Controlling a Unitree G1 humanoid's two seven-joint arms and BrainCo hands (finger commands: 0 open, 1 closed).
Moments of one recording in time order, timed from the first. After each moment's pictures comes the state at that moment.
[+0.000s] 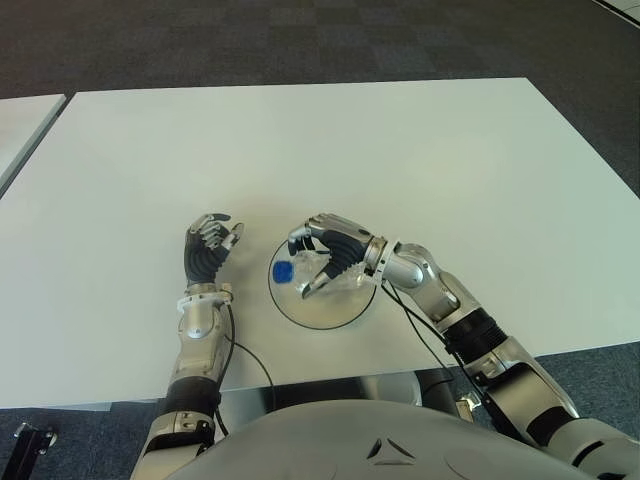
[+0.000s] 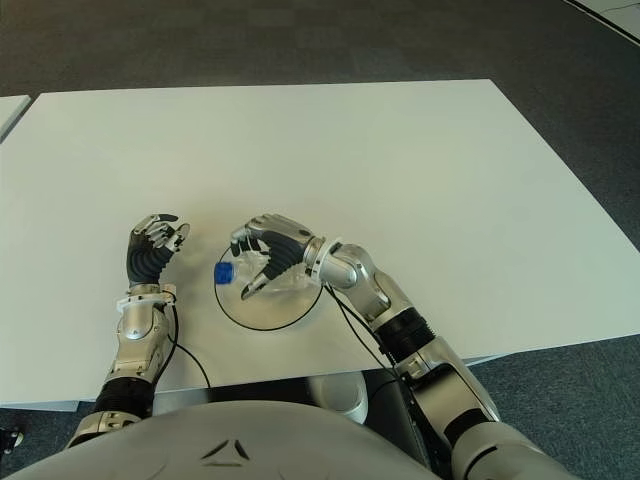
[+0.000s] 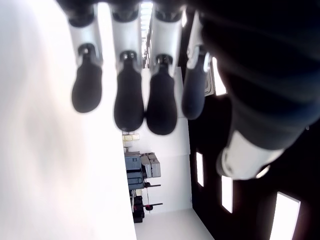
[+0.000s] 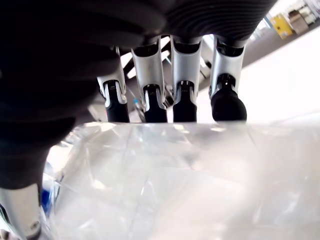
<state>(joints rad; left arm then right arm) 0.06 0.06 0.15 0.48 0.01 -0.58 0.15 -0.29 -0.32 0.55 0.17 -0.54 -0.37 0.39</state>
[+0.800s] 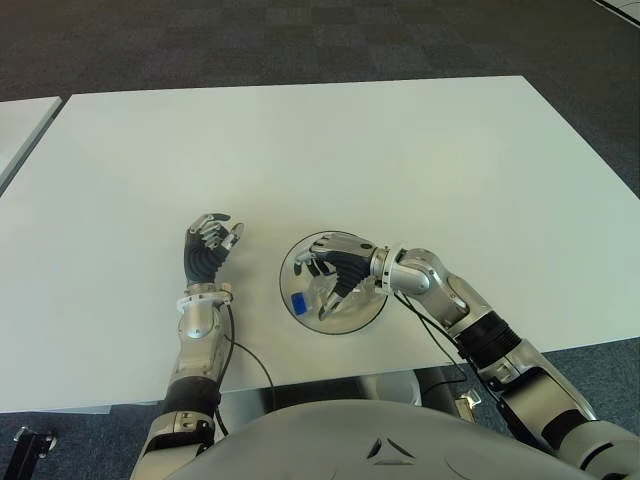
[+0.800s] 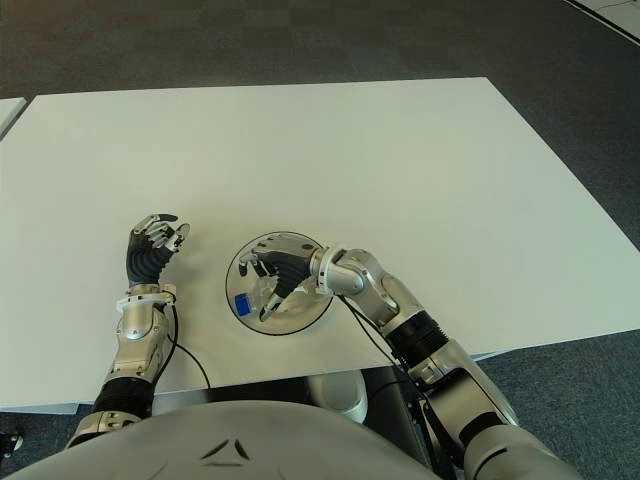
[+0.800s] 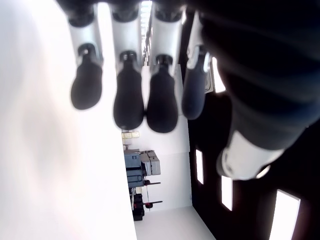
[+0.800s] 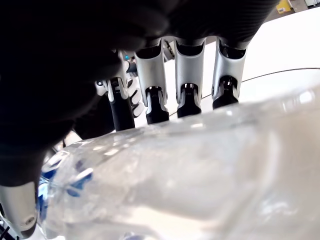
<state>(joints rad) 0.06 0.06 0.15 0.48 0.01 -0.58 0.15 -0.31 -0.38 0.57 0.13 -0.57 -0.42 0.46</state>
